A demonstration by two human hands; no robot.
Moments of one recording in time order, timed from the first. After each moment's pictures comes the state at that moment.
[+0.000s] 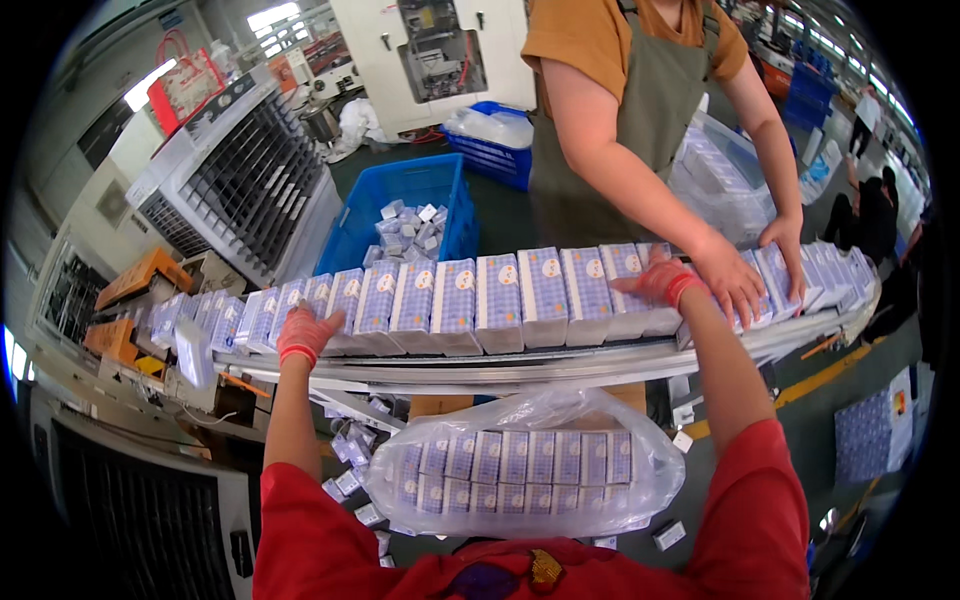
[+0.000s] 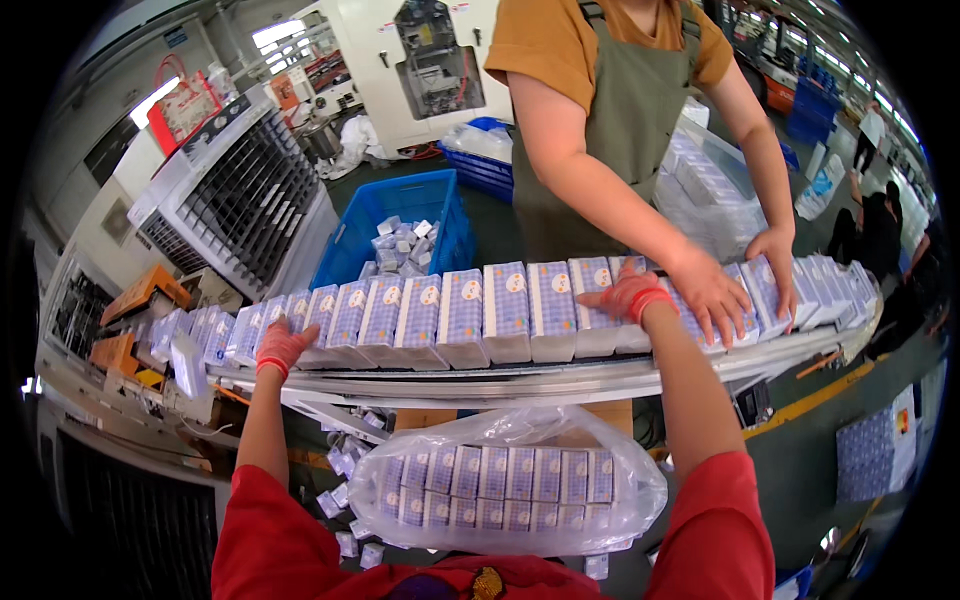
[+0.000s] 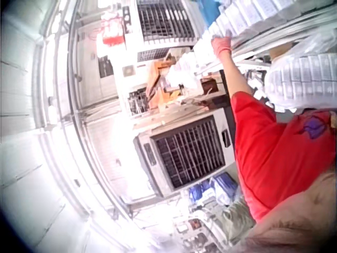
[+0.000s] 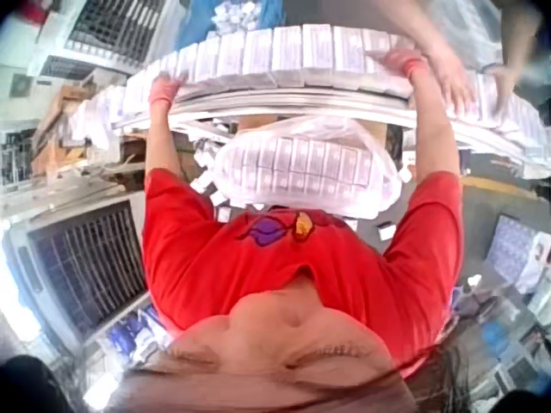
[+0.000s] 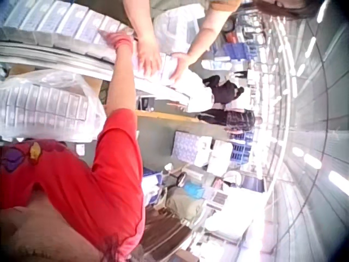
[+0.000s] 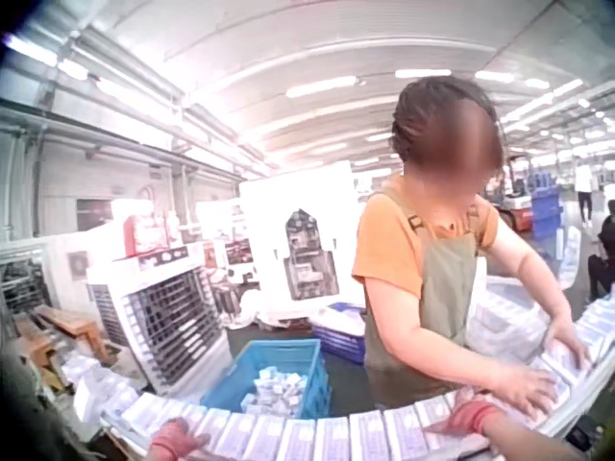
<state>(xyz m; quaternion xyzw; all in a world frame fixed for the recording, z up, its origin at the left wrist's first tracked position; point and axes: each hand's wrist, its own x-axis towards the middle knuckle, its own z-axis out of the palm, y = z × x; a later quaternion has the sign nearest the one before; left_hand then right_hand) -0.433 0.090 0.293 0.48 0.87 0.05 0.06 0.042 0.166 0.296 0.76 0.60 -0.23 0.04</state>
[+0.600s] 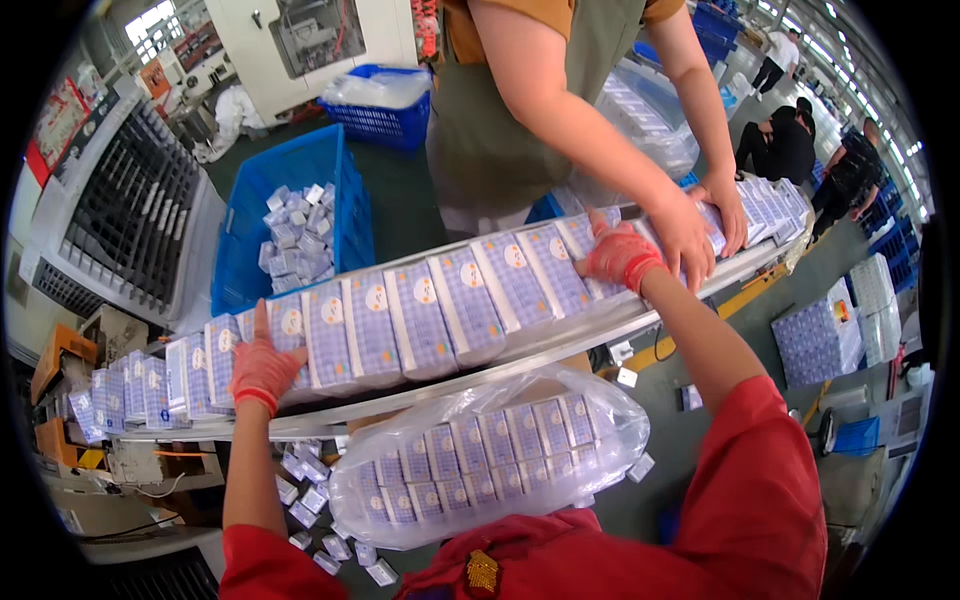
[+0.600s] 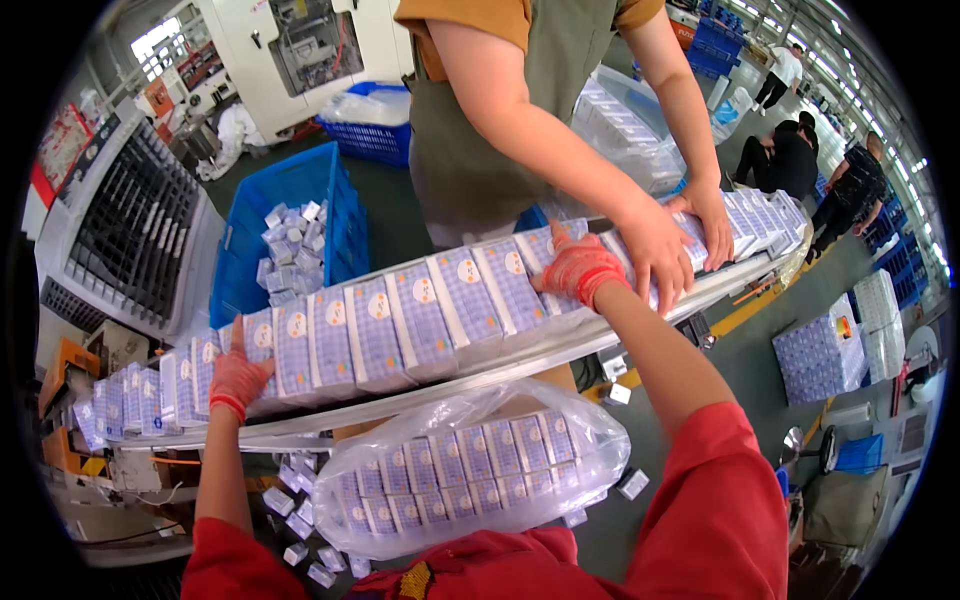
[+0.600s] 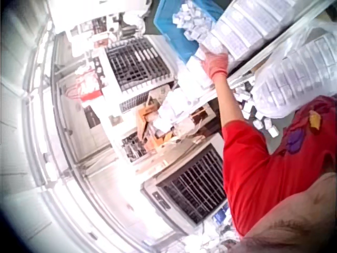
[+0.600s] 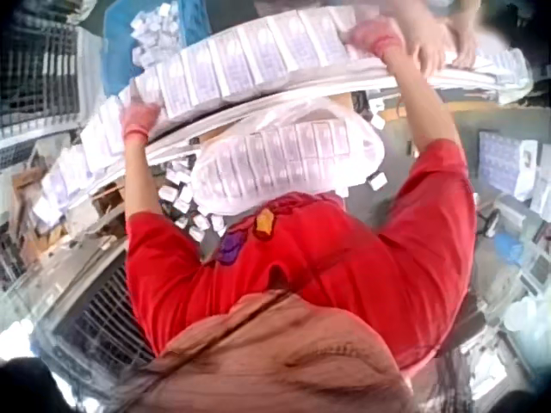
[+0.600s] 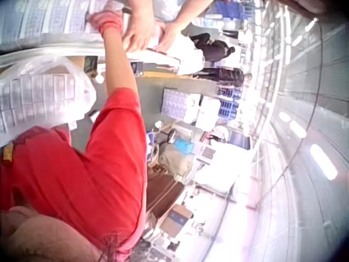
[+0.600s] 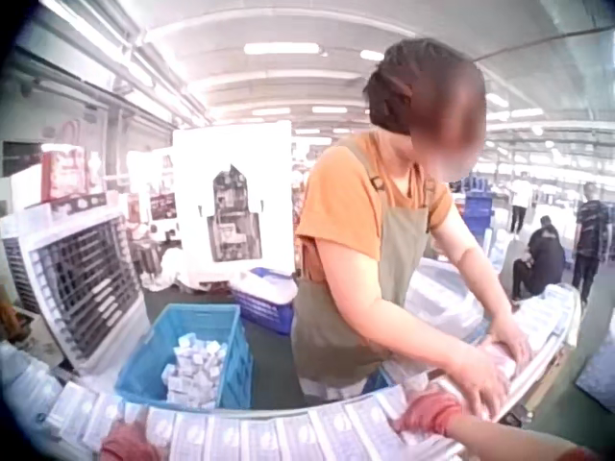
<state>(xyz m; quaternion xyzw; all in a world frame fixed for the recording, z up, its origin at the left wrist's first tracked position) -0.380 0.121 0.261 0.56 0.82 -0.01 0.14 0.034 0.157 0.296 0.80 0.54 -0.20 0.12</state>
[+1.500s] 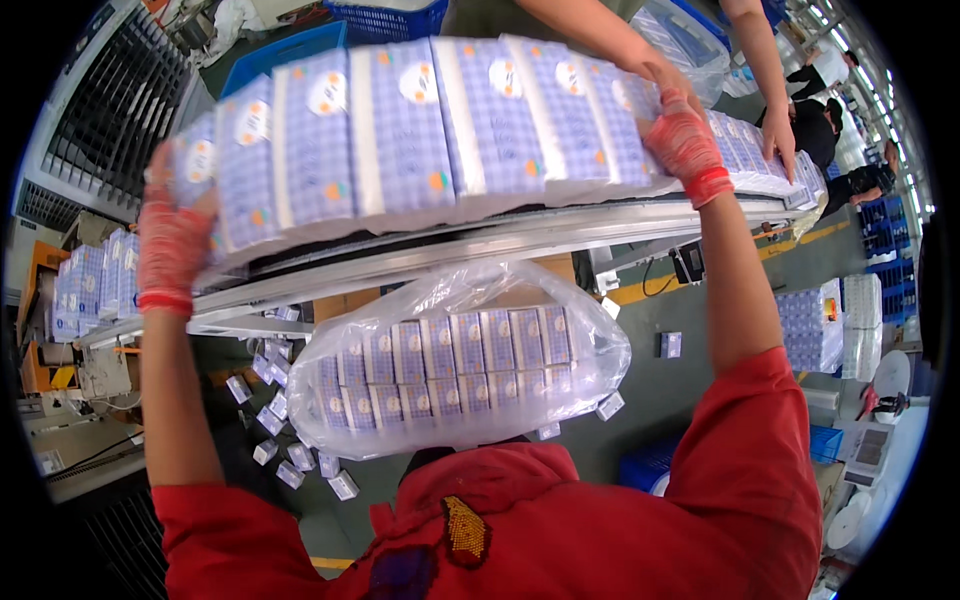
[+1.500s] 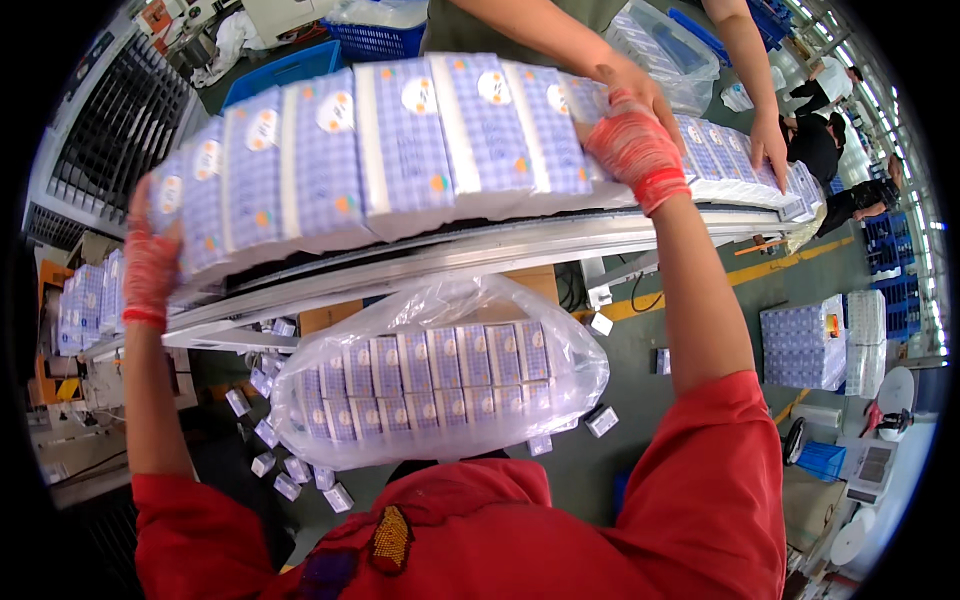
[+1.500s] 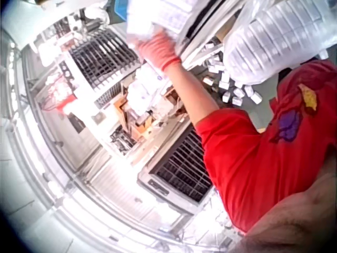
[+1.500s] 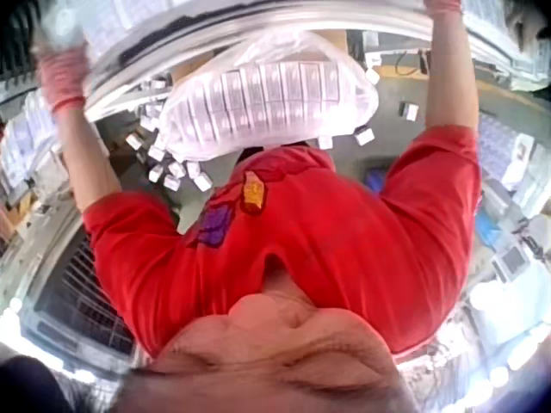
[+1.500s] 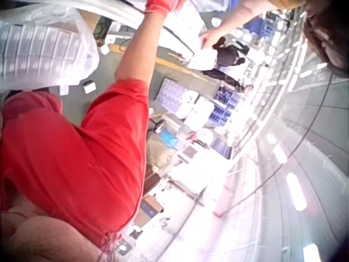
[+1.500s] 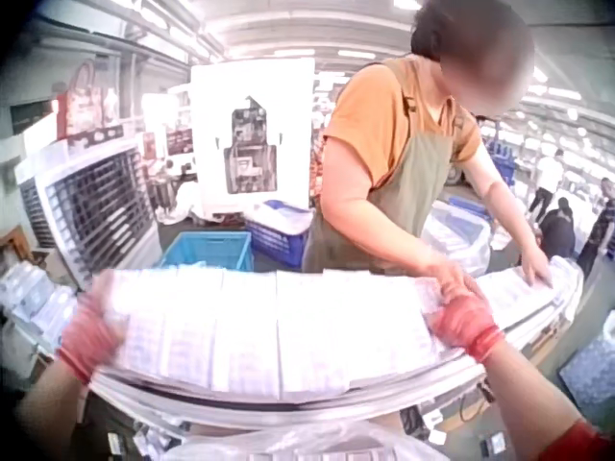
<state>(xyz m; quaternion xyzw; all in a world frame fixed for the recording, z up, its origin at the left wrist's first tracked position) -0.392 0.086 0.305 0.62 0.64 0.42 0.18 0.067 0.133 0.316 0.76 0.64 -0.02 -0.14</state>
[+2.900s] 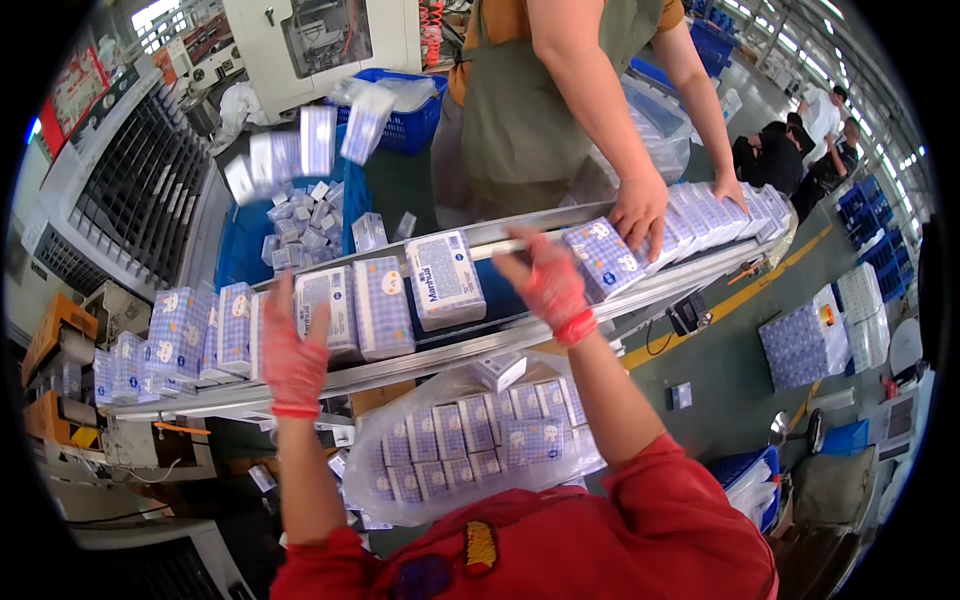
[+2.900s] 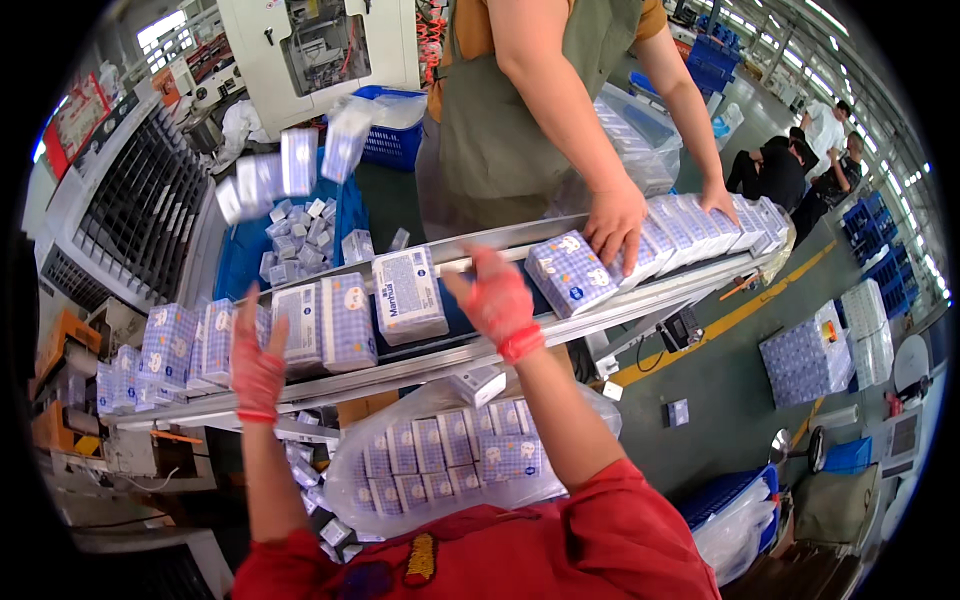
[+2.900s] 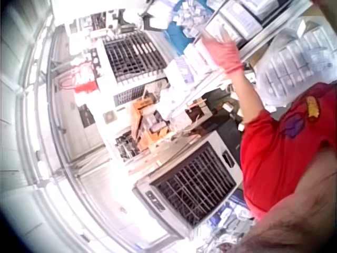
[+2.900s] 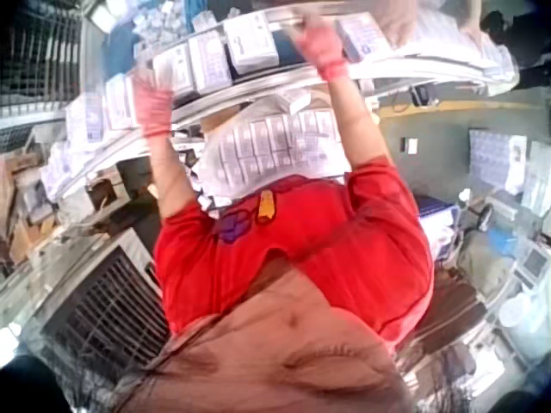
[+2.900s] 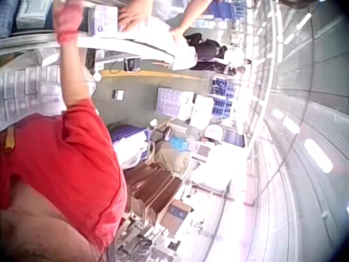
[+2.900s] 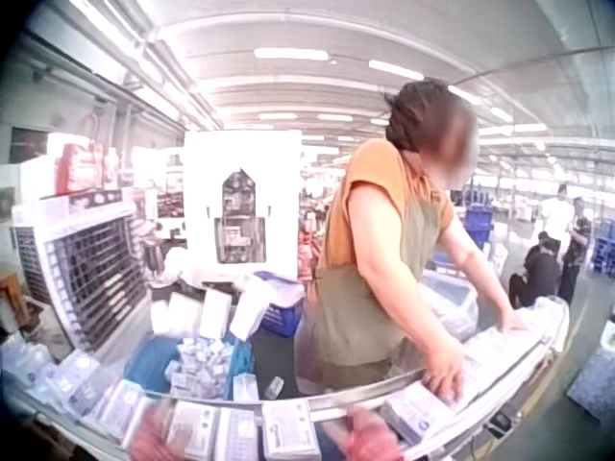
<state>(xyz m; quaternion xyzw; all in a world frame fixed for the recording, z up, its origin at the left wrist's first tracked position) -0.385 0.067 0.276 0.69 0.59 0.41 0.03 -0.093 0.092 0.277 0.62 0.63 -0.22 -0.41</state>
